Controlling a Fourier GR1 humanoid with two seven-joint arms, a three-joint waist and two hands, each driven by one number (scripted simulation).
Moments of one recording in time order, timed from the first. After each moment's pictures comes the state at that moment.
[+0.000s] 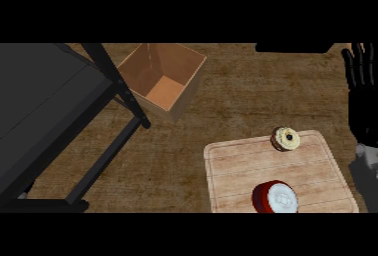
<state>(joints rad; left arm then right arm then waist) -0.03 0.61 -0.21 -1.30 0.16 0.21 0.06 -0.30 -0.42 0.02 -1.62 -0.30 -0.25 -0.16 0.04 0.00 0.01</state>
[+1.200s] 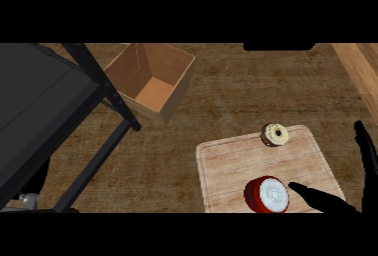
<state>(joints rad) 0.00 0.52 -0.16 -1.38 0.12 0.28 -0.01 0.23 -0.53 0.25 -1.95 0.33 -0.60 0.29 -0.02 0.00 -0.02</state>
